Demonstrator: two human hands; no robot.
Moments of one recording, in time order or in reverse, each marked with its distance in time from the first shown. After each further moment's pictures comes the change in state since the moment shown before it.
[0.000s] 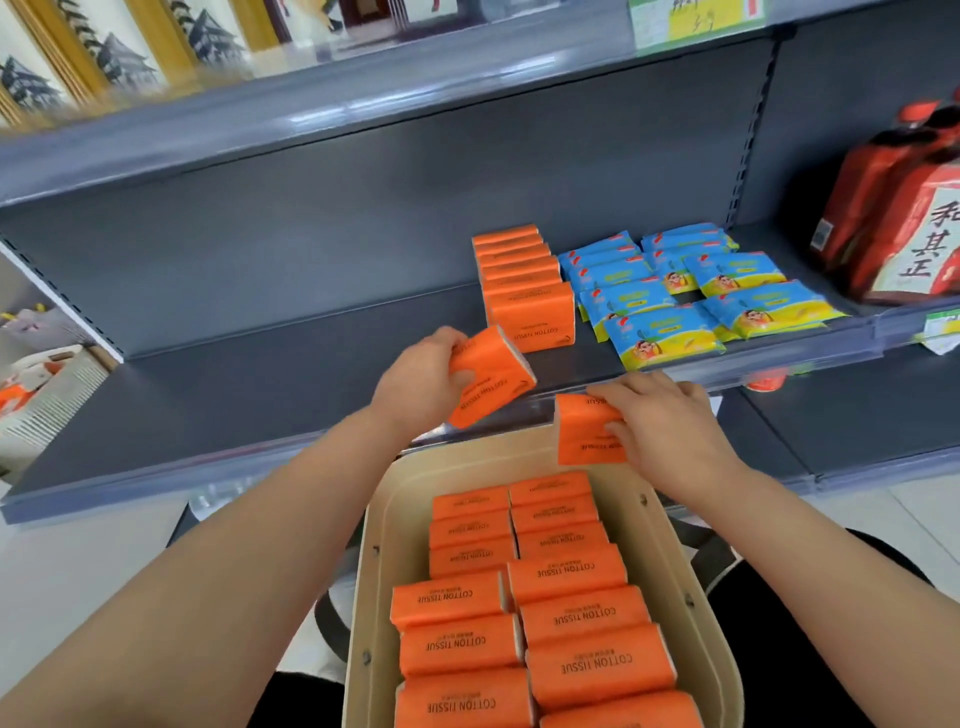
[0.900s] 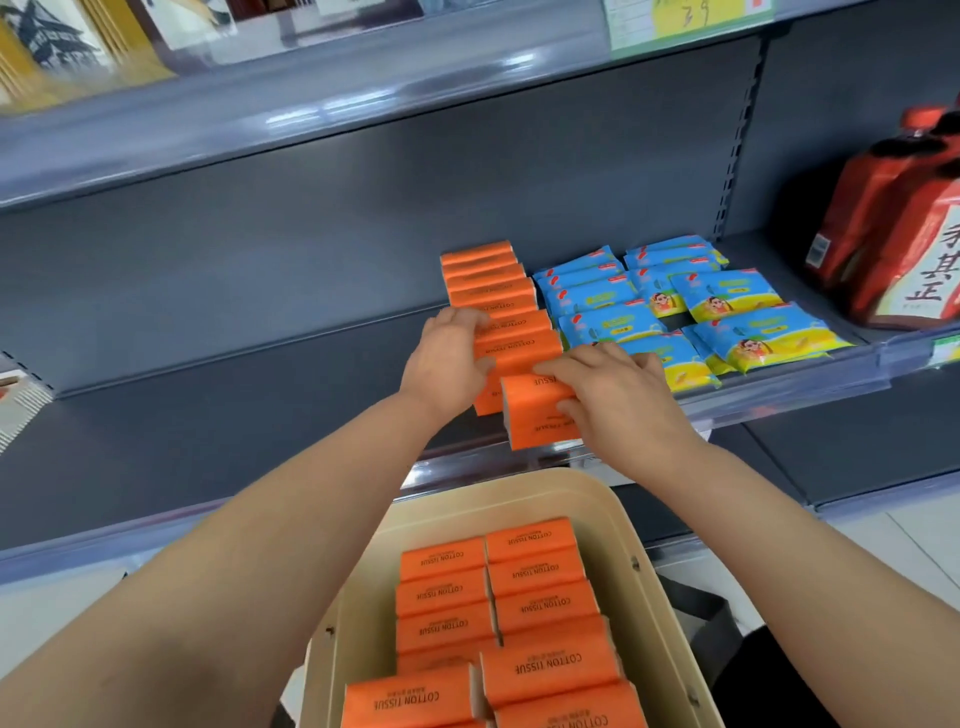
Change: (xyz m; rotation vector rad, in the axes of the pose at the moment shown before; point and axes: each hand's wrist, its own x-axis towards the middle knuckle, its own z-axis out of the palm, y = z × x) left_hand 0.093 0.032 0.034 -0.020 0.047 0.035; right_hand 0.078 0.006 -0.006 0.102 0.127 -0.089
